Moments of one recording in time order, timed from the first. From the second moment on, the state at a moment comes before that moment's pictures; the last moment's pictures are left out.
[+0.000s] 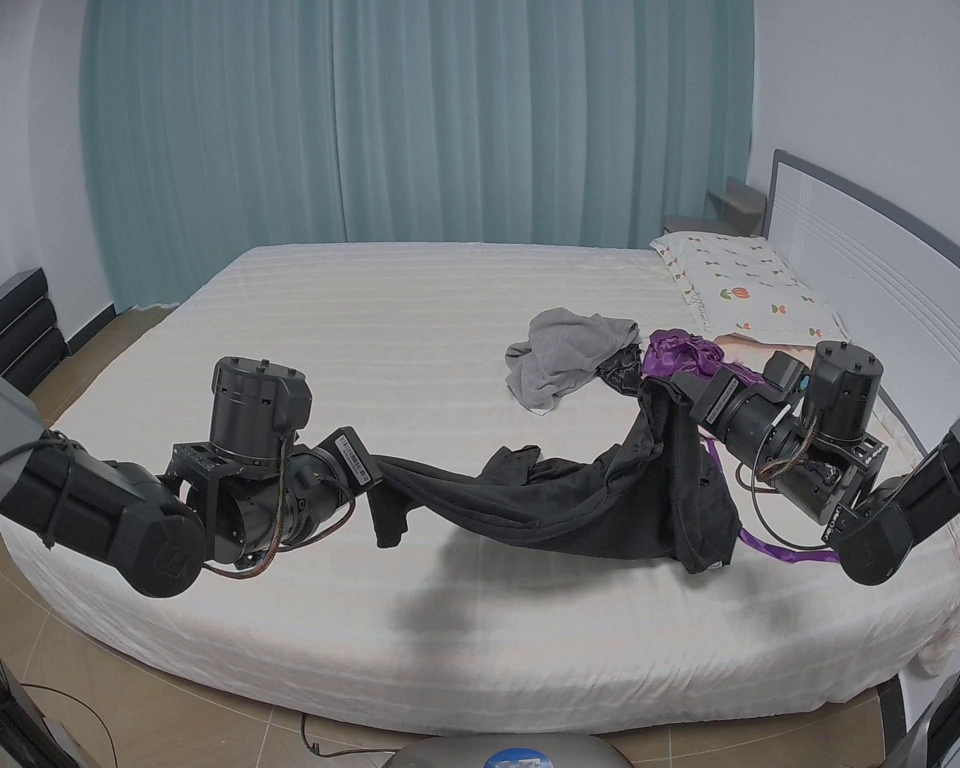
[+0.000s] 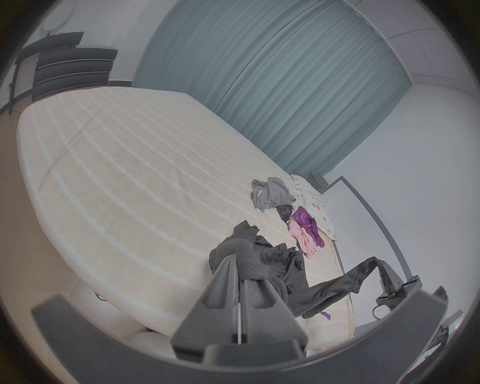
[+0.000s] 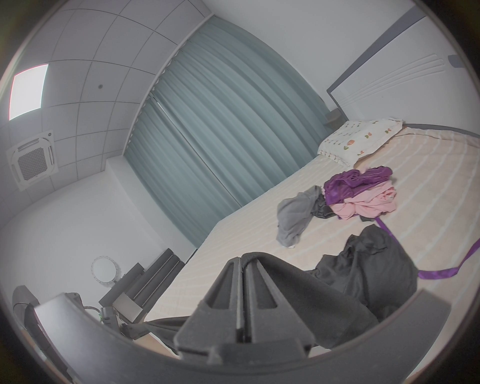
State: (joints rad) left arm -0.49 1.81 -0.81 -0.49 0.17 -0.85; right arm 0.41 1.86 -0.68 -1.12 -0.05 0.66
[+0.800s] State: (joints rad) left arm -0.48 1.68 -0.74 -0.48 0.16 -0.85; right arm 0.44 1.78 -0.73 -1.12 -0.05 0.64
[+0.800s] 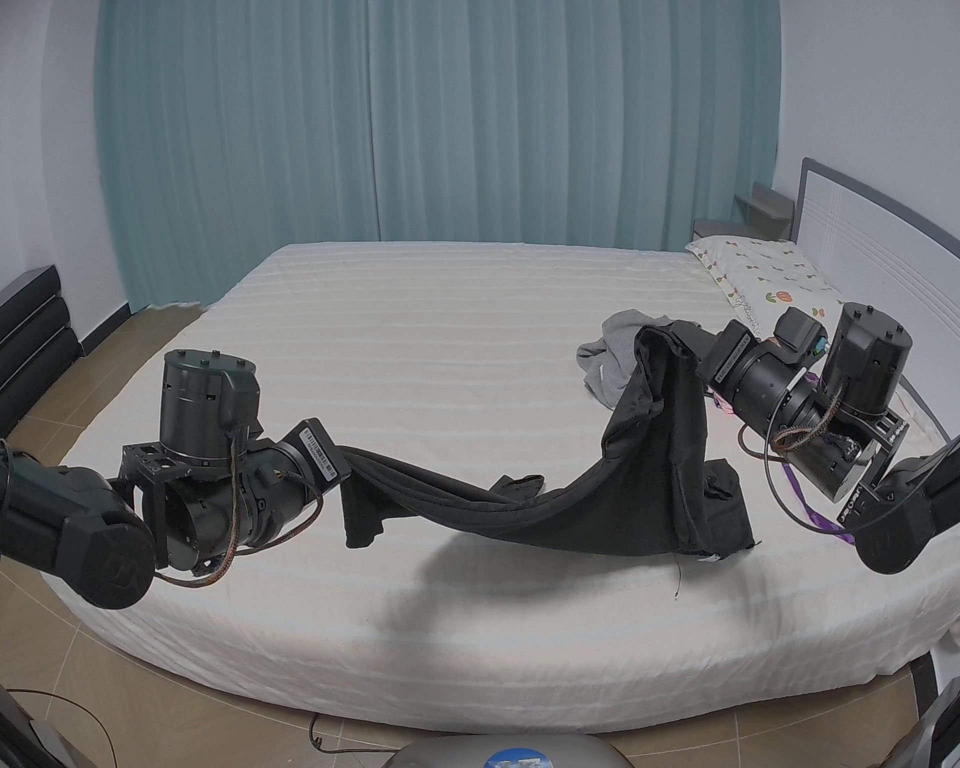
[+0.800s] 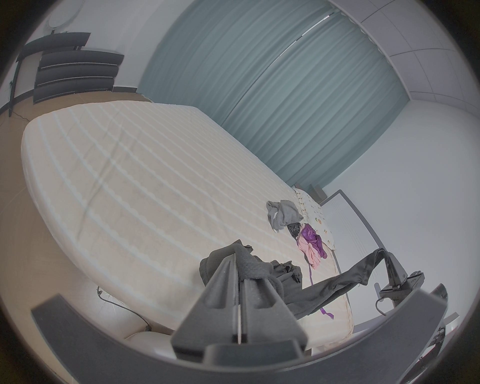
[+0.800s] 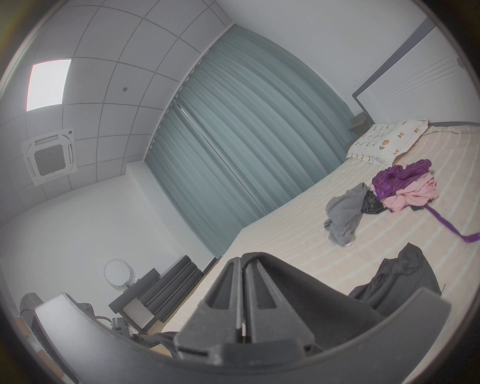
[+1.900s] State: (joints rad) left arm -0.49 1.67 -0.67 -0.50 0.16 -0.85; right arm 0.44 1.68 -0.49 -1.12 -0.04 0.65
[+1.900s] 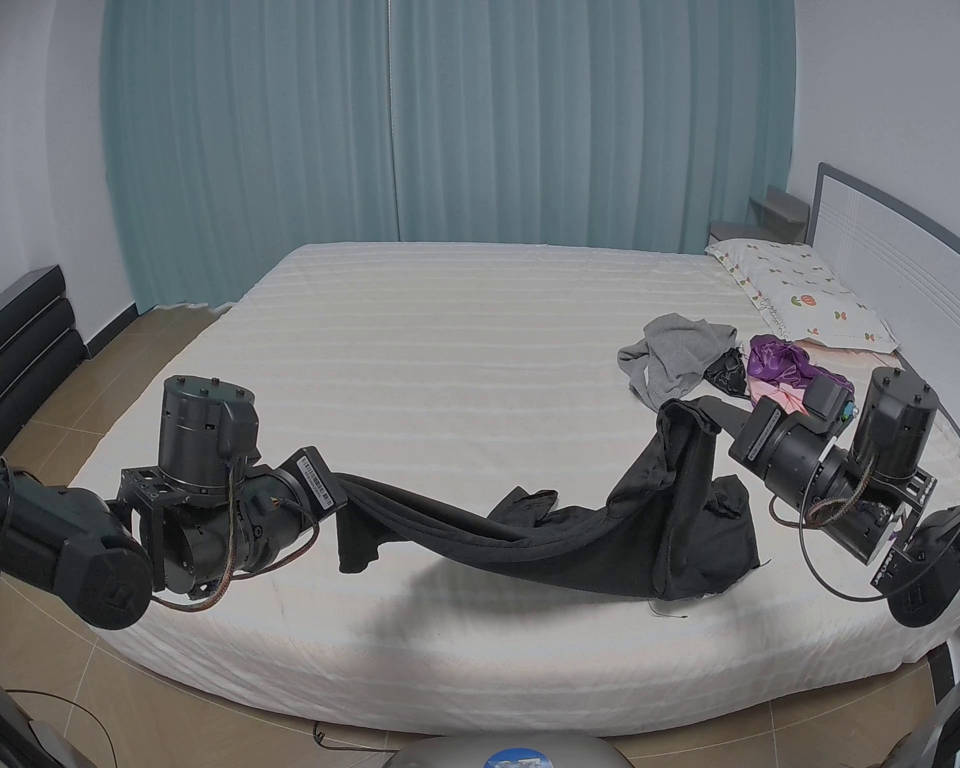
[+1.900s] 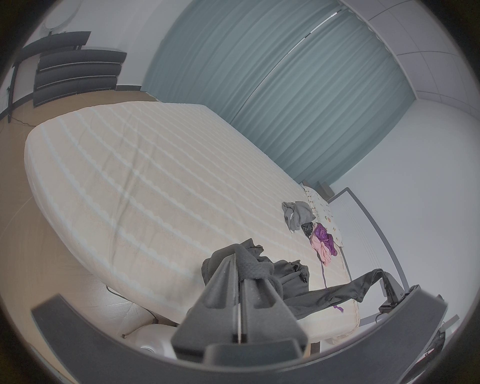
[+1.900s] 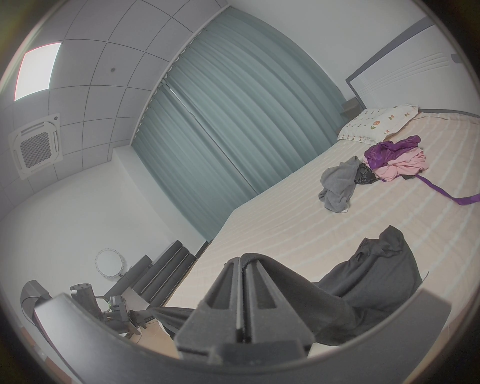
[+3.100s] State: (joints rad) left arm -0.42 1.44 -0.83 -0.45 0.16 -0.83; right arm 0.39 1.36 -0.73 -1.01 -0.06 0.64
